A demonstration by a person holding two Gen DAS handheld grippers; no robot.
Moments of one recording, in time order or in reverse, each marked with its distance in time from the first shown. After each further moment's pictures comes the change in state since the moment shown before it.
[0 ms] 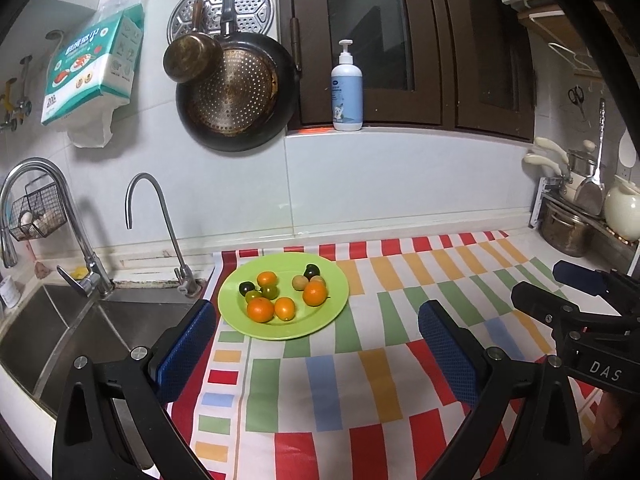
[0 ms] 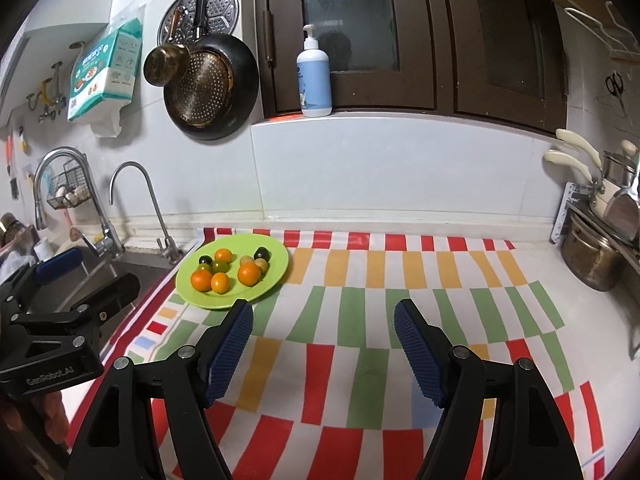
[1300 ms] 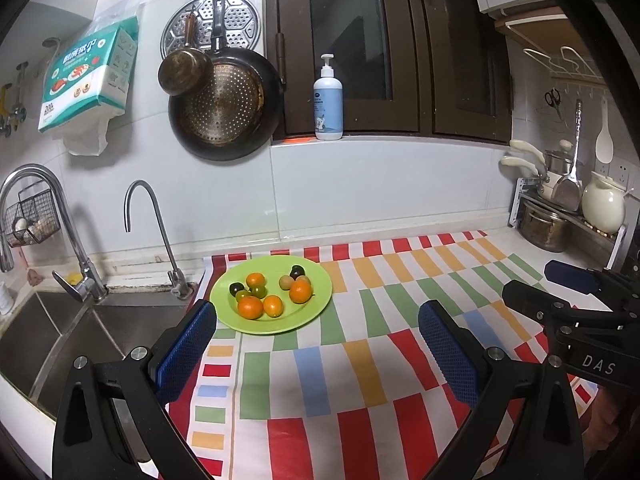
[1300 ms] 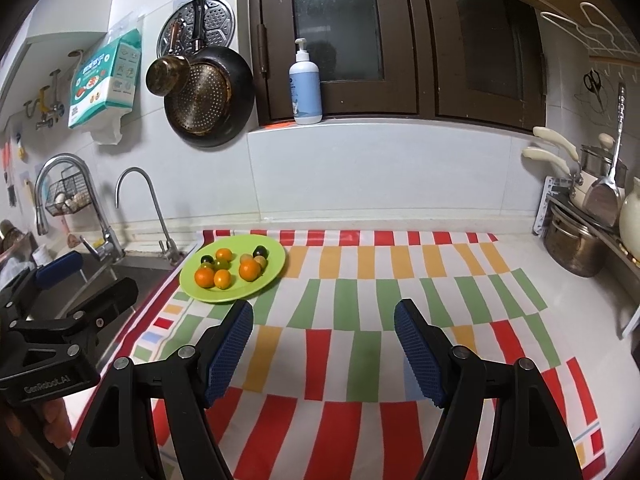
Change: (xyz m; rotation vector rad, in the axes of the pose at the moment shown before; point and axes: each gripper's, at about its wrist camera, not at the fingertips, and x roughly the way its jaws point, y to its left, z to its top) left arm -0.031 -0.004 -0.009 0.016 -0.035 -0.046; right arm -0.031 0.000 -0.016 0.021 -0.018 -0.026
